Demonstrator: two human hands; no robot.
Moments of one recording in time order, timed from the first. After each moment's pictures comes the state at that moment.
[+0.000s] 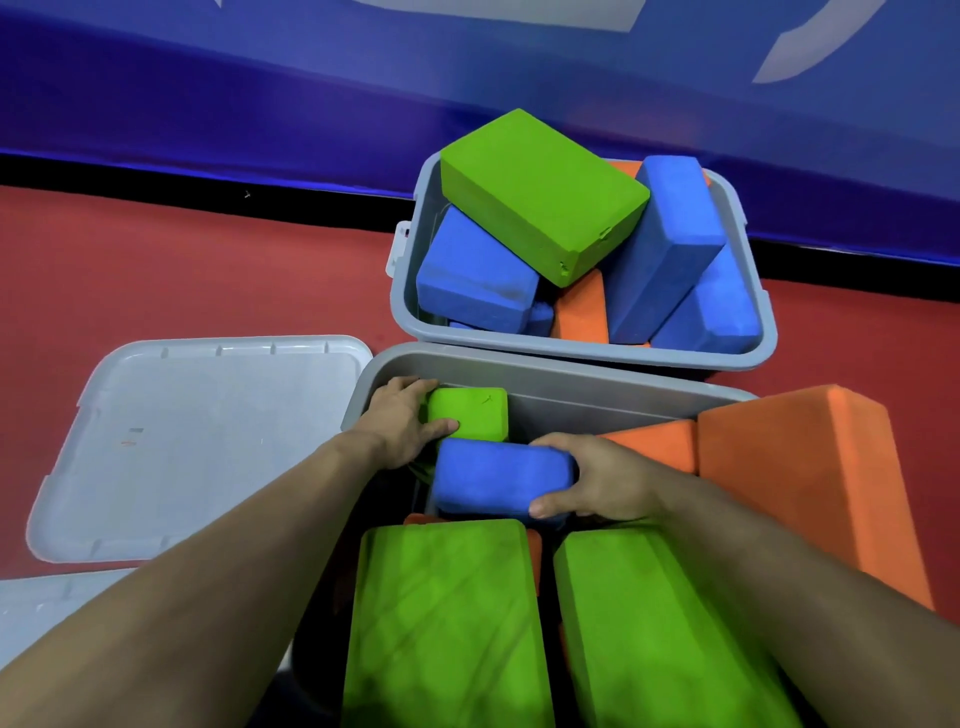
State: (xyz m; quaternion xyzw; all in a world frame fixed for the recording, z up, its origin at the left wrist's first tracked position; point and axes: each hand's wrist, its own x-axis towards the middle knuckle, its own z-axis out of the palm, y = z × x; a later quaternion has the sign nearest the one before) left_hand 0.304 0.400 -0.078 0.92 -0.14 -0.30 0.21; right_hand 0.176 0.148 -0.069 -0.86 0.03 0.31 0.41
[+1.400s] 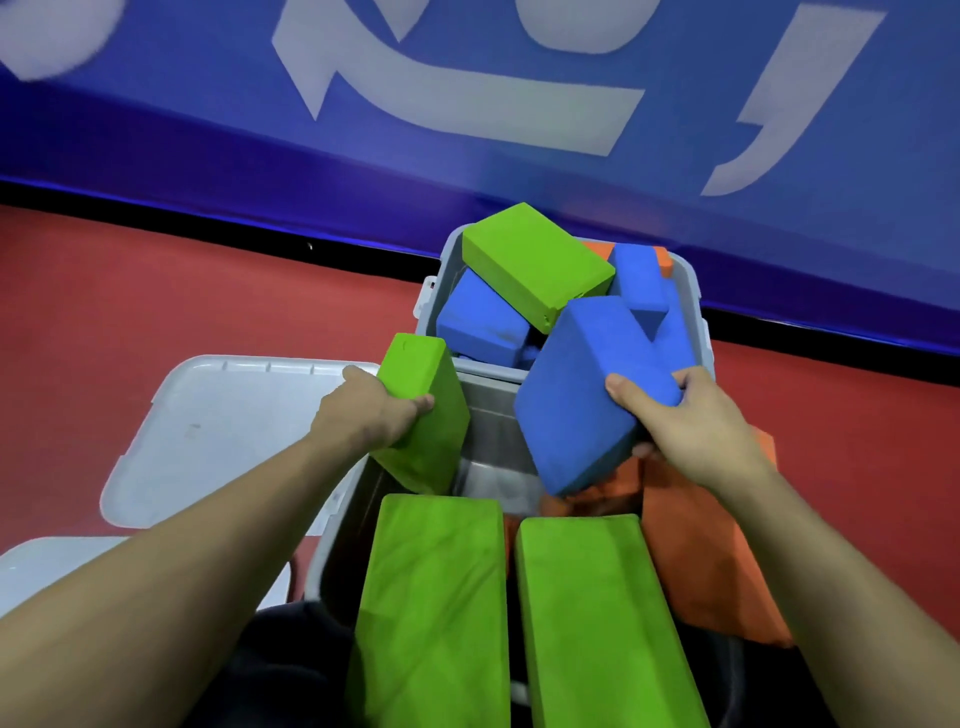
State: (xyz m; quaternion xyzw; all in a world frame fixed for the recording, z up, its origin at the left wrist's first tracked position) left_hand 0.248 0.418 0.067 0.95 0.11 -0.19 0.22; right_hand 0.118 0.126 0.128 -0.87 0.28 0.00 0.41
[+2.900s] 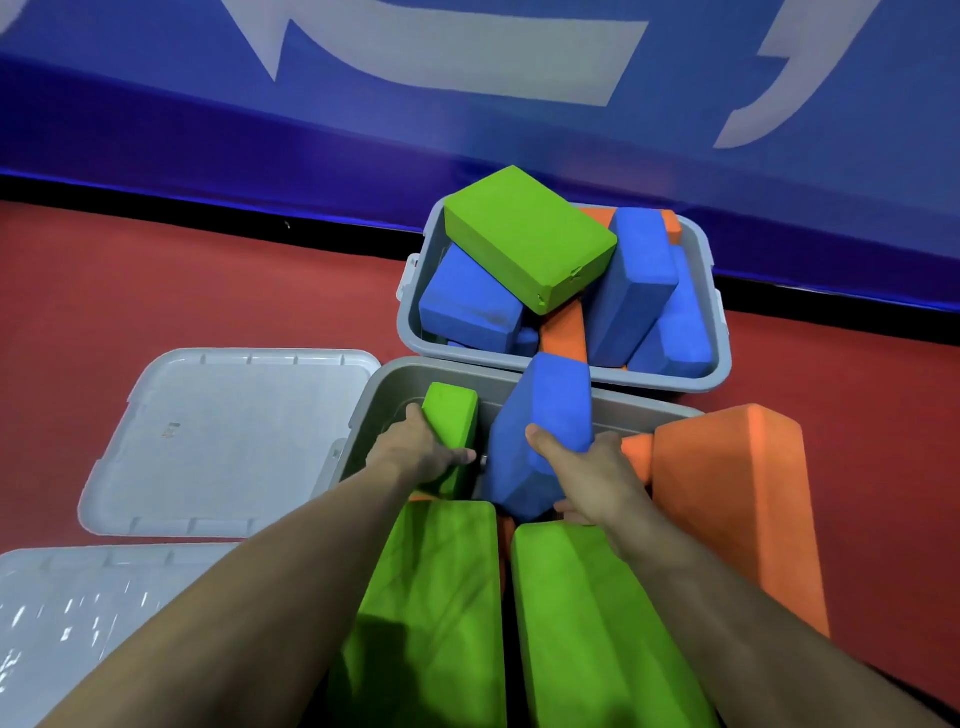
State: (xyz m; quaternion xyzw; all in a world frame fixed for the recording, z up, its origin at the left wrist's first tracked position) left_hand 0.246 0.363 -0.036 0.93 0.05 -0.32 0.18; right_hand 0.138 0.181 0.028 -0.76 0.39 0.15 0.49
